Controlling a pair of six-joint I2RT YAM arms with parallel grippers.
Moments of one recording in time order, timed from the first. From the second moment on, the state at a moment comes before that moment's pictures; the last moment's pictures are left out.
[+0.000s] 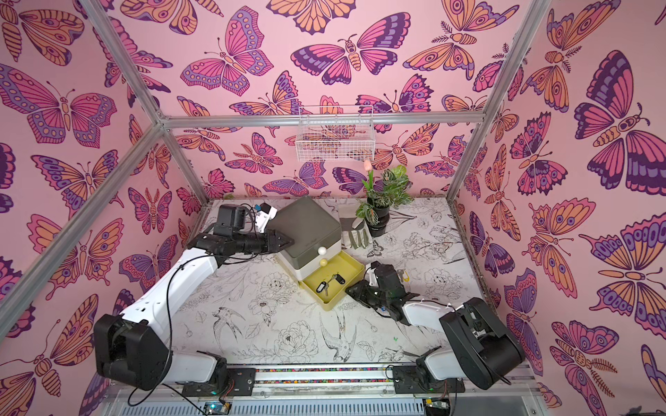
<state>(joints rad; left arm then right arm) -0.25 1.40 1.20 -0.56 0.71 -0.37 0.56 1.38 0.38 0.30 -0.45 0.93</state>
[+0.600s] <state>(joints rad) -0.25 1.40 1.20 -0.56 0.71 -0.38 0.56 1.33 0.33 0.31 -0.45 0.94</state>
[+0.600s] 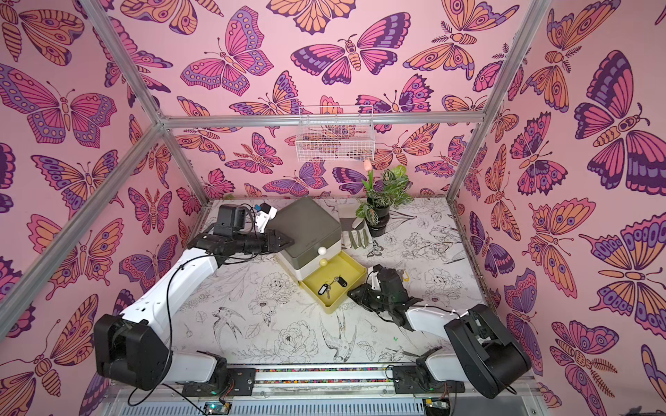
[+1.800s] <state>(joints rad) -0.25 1.40 1.20 -0.55 0.71 -0.38 0.56 0.96 0.37 -0.17 -0.34 0.88</state>
